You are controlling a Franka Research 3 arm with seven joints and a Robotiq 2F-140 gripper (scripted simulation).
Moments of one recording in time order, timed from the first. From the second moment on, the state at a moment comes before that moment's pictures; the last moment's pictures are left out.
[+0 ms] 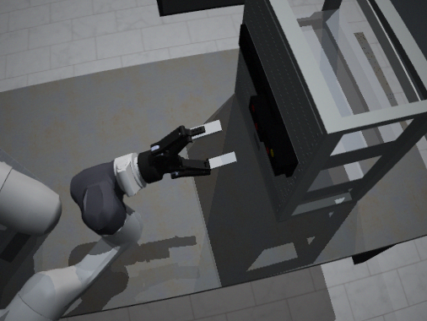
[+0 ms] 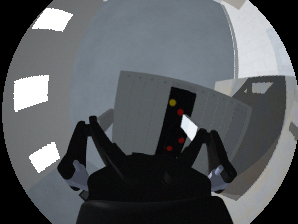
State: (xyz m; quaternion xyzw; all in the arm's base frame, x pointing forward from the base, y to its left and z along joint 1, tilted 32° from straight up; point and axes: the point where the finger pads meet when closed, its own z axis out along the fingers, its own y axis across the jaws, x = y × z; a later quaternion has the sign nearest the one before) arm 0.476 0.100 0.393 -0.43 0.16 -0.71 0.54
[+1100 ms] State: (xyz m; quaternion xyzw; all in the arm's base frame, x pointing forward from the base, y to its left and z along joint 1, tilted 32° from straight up) arm 0.490 0.105 0.326 -0.49 0.25 -0.65 0.53
